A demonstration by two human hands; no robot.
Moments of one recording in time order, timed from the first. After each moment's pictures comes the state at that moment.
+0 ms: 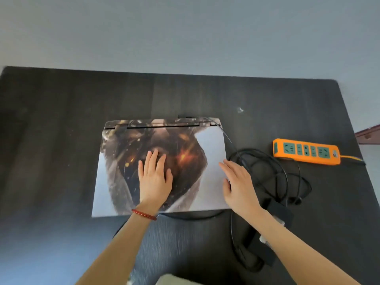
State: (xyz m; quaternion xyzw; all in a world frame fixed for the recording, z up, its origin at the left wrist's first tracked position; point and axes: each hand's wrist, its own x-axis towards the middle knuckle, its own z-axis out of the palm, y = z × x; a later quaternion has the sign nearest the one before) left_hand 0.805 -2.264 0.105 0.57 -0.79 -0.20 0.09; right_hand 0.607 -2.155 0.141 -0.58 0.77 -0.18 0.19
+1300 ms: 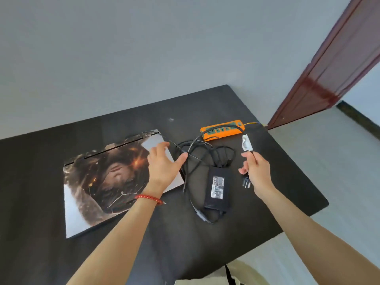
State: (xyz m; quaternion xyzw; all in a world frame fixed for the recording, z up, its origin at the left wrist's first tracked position) left_hand 0.721 -2.156 0.237 0.46 -0.76 -0.42 0.19; right_hand 0.558 -1.984 0.223 -0.05 0.79 -0.57 0.21
